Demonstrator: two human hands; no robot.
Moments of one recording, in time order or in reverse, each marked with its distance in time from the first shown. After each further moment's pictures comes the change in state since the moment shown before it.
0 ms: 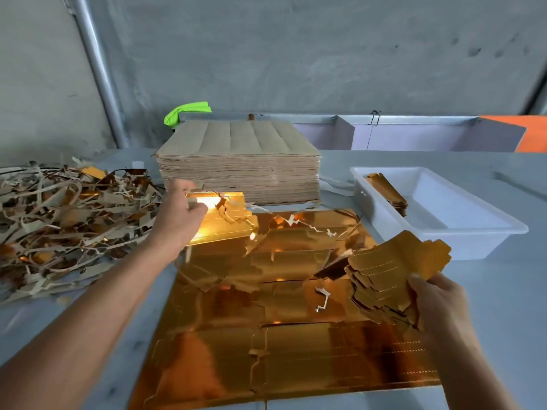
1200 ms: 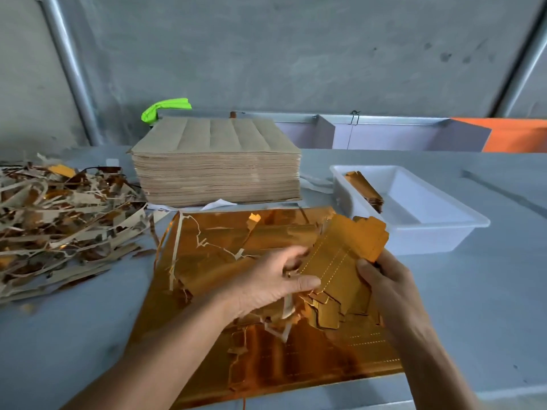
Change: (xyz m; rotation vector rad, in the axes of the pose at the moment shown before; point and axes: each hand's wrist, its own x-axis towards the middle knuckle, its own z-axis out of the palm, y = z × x) left_hand -0.094 0.049 0.088 -0.355 -0.996 0.080; right_hand -0.009 0.001 0.012 0.051 -0.237 -0.283
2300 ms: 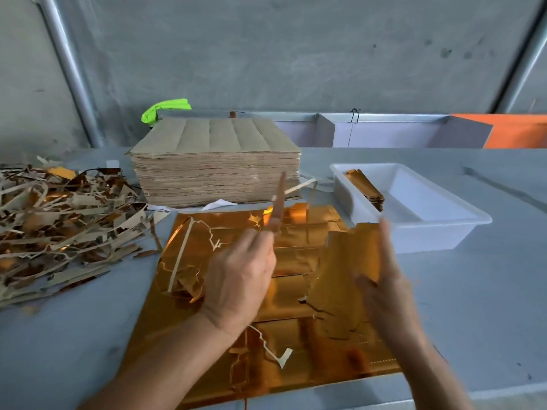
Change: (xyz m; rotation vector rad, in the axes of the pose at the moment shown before) left_hand -0.028 0.007 0.000 0.972 0.882 0.533; right_hand 0.001 0.016 -0.002 -0.402 -0.010 -0.263
